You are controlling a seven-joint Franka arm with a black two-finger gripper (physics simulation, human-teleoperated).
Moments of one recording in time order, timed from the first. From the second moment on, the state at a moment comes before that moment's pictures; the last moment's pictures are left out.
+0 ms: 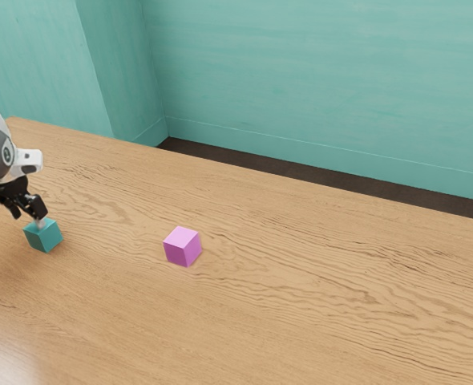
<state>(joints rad) 0.37 0.39 0.29 -1.88 -0.13 2.31 0.70</state>
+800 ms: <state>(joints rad) 0.37 0.51 0.27 -1.77 -0.18 2.25 0.79</state>
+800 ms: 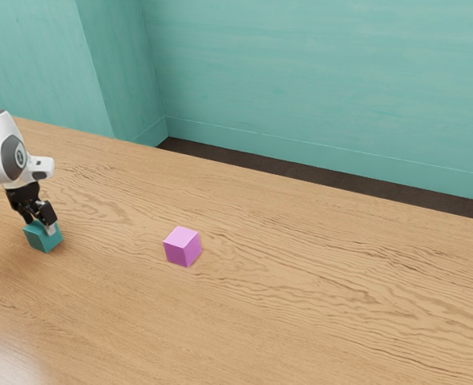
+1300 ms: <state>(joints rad) 0.39 0.54 0.28 -1.73 -0.17 2.12 0.79</state>
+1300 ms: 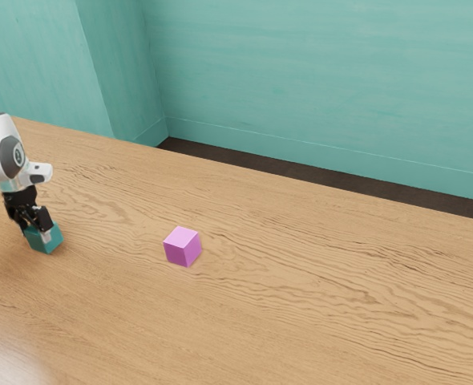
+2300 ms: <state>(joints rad) 0.39 0.65 0.27 -1.57 -0.12 1.91 0.73</state>
